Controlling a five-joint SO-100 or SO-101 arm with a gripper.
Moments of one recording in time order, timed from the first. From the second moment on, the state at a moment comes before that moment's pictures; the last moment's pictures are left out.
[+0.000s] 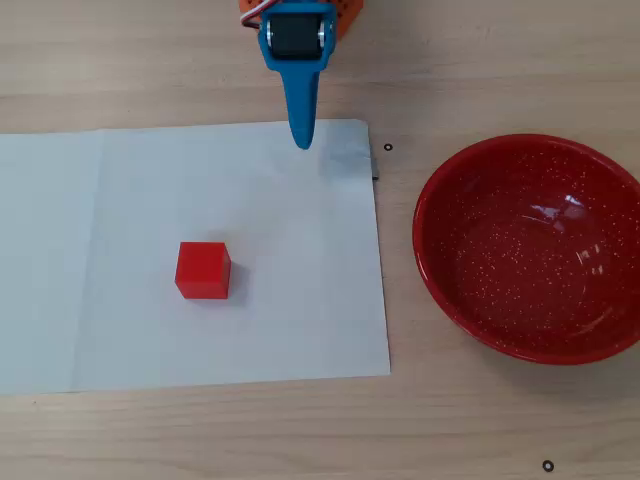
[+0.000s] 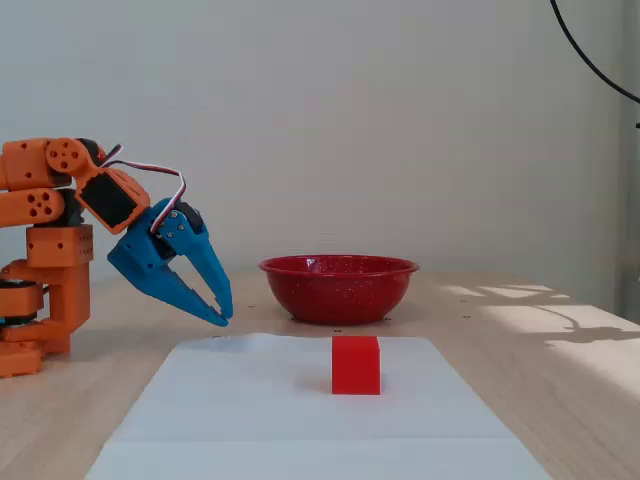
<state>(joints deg) 3.1 187.3 179.2 52.4 -11.7</state>
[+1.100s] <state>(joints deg) 3.1 187.2 176.1 56.7 -10.8</state>
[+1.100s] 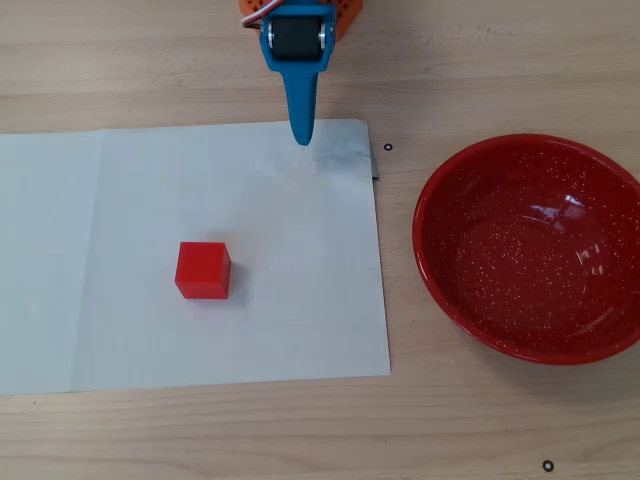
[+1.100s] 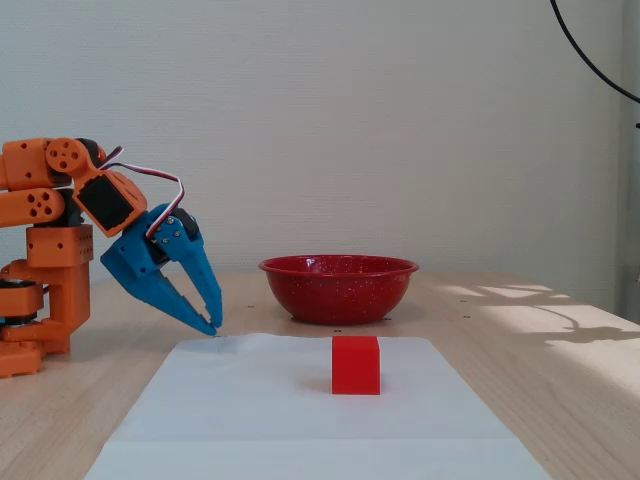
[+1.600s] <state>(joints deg) 3.0 160.7 151.8 64.1 -4.9</state>
